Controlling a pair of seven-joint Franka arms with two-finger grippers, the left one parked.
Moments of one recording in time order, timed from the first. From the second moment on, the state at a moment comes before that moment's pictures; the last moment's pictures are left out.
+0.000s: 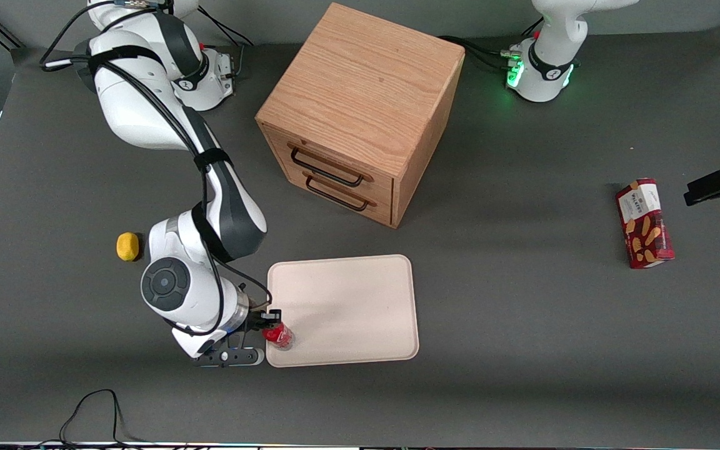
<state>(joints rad) 0.38 0.95 -0.05 -0.88 0.11 1.90 0.31</state>
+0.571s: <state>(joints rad) 0.39 0.95 -0.05 -0.88 0.11 1.92 0.31</state>
